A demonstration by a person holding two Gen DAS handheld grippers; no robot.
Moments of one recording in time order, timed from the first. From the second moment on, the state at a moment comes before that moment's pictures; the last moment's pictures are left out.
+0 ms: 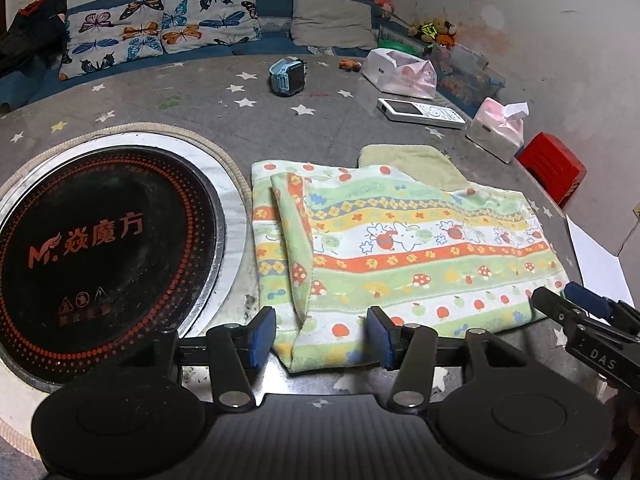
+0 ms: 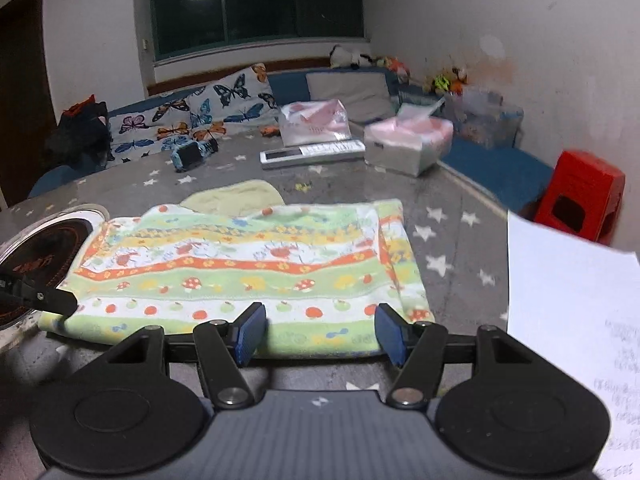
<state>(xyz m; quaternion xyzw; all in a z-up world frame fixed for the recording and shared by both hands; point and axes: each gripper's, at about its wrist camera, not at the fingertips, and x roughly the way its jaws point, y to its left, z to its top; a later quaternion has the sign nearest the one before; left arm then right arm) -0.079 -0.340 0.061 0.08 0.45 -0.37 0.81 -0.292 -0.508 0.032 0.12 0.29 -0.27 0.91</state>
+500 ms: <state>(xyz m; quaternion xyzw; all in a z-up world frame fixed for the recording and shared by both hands) -0.089 -0.324 0.072 0.10 0.44 -0.37 0.81 -0.283 -0.478 0.037 0.10 0.30 -0.26 0.91</state>
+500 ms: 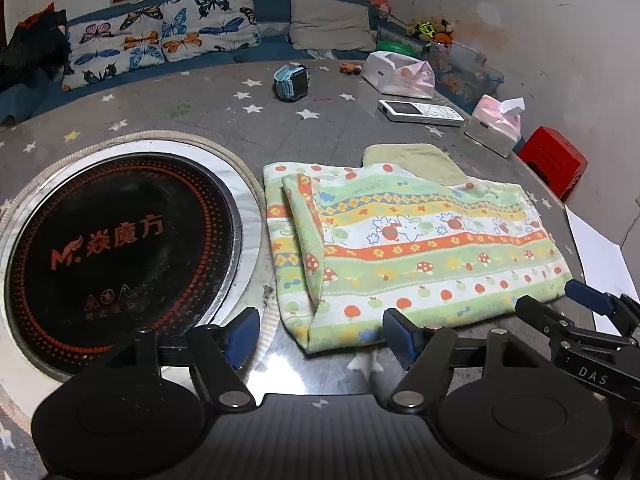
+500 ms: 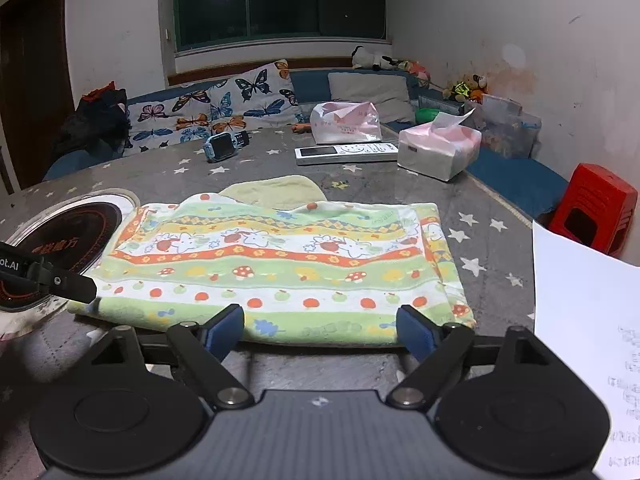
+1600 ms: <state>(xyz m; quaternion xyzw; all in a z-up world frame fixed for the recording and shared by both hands) -0.161 -0.266 0.085 0.13 0.37 -0.39 0.83 -0.315 -0.402 0.036 0.17 0.32 -0.30 0.88</state>
